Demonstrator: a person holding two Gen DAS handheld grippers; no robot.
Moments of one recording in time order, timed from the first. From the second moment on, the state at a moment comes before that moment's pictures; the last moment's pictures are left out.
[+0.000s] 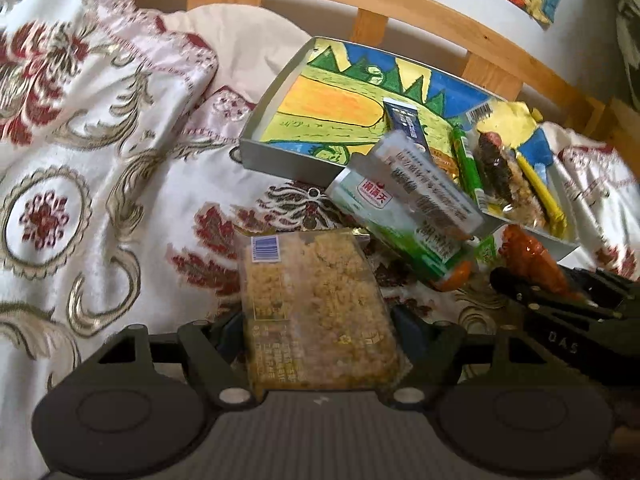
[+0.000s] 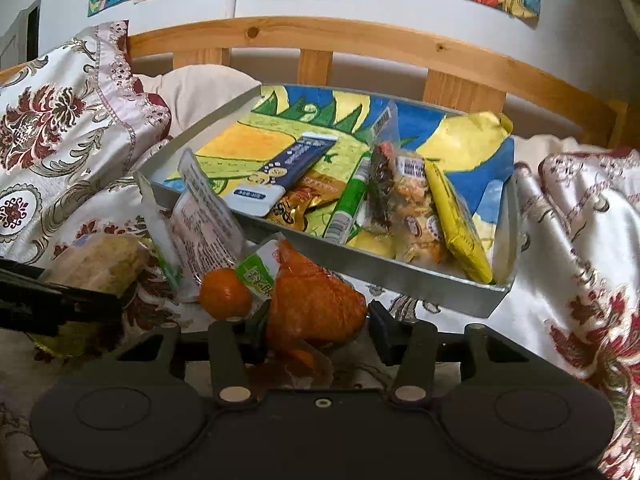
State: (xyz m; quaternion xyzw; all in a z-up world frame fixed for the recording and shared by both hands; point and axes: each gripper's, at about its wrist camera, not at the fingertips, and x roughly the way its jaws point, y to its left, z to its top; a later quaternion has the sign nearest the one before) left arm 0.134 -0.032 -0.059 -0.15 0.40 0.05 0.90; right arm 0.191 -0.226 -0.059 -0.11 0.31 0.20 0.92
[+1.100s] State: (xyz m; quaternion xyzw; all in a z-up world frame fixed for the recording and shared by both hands) left arm 0.232 0.004 -0.008 -0.19 0.31 0.06 0.93; right arm 0.227 -0.211 -0.028 -0.03 0.16 0.16 0.97
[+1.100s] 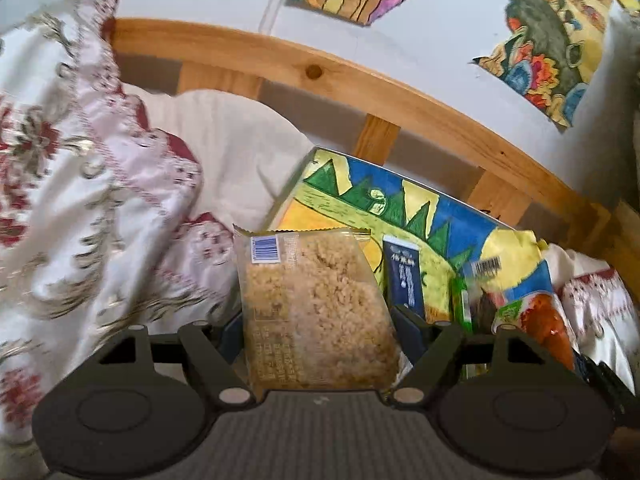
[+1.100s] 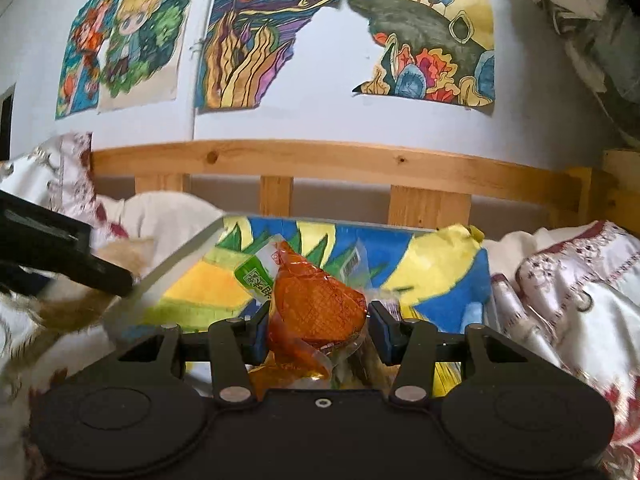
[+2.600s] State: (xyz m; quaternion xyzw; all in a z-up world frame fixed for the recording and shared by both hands) left arm 0.298 -0.007 -0.049 -0.17 0.34 0.08 0.92; right arm 0.276 -0.185 -0.053 -0.04 0.19 0.18 0.96
